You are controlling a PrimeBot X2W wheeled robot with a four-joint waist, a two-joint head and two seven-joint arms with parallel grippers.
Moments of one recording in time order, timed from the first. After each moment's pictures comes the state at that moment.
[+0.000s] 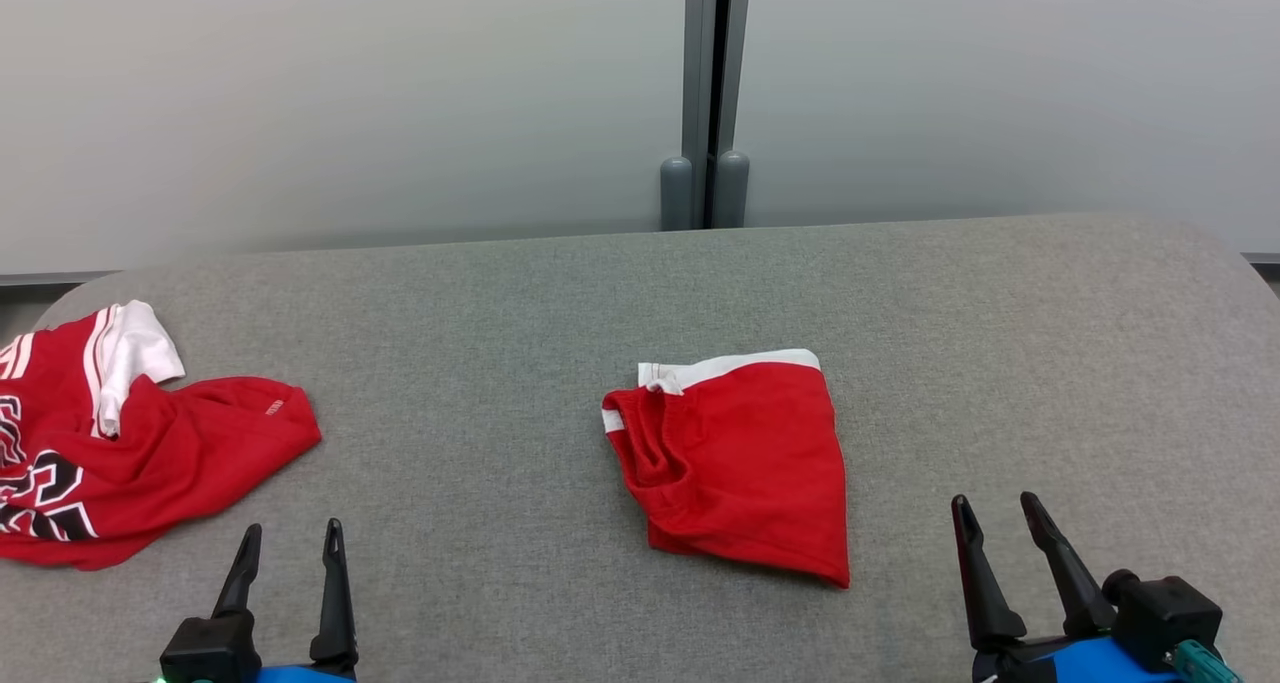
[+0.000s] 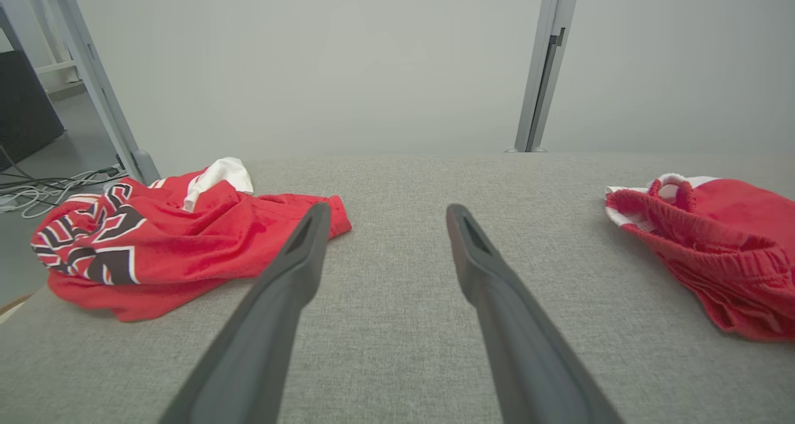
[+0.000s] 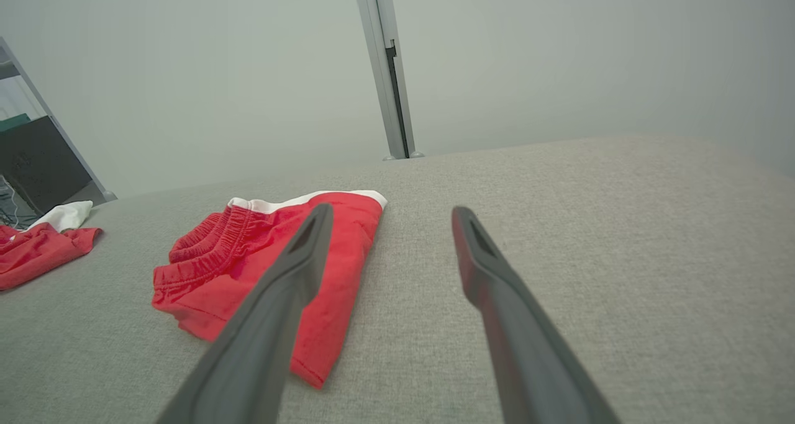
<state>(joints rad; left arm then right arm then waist) 0.04 0.07 0.08 0.32 -0.04 -0.11 -0.26 0.02 -0.07 0.04 0.23 0.25 0.13 -0.26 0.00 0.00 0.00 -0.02</state>
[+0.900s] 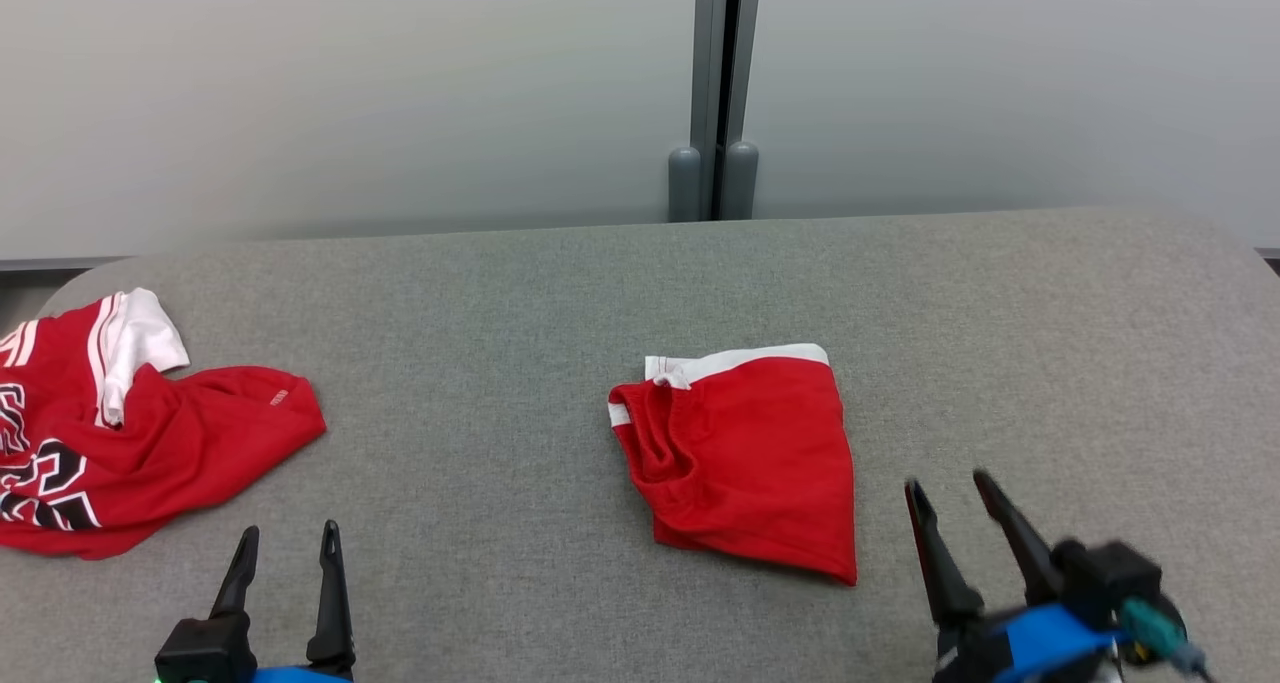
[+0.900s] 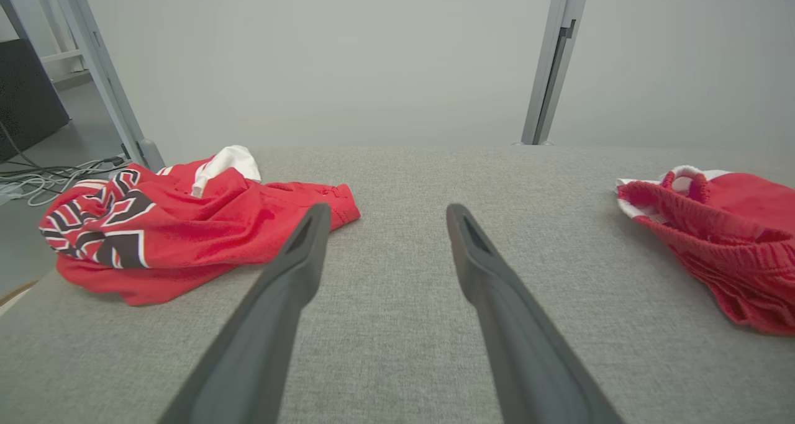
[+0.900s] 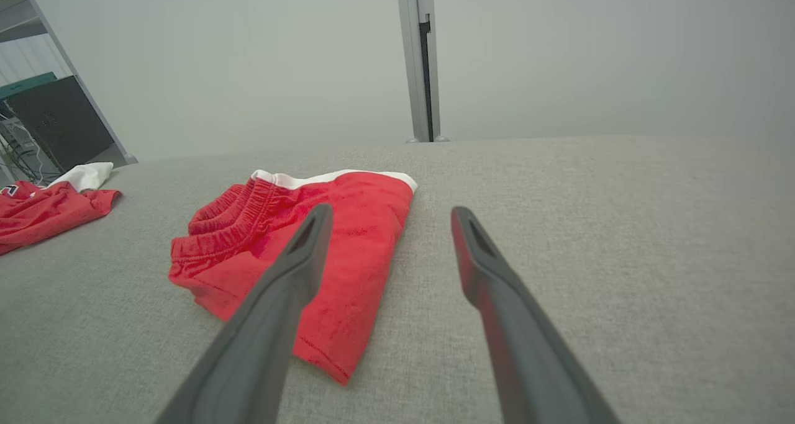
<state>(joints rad) 0.04 0.07 0.08 0.33 -0.05 -0.12 -0.26 -0.04 -0.08 0.11 0.30 0.22 0.13 -0.26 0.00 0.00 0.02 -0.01</state>
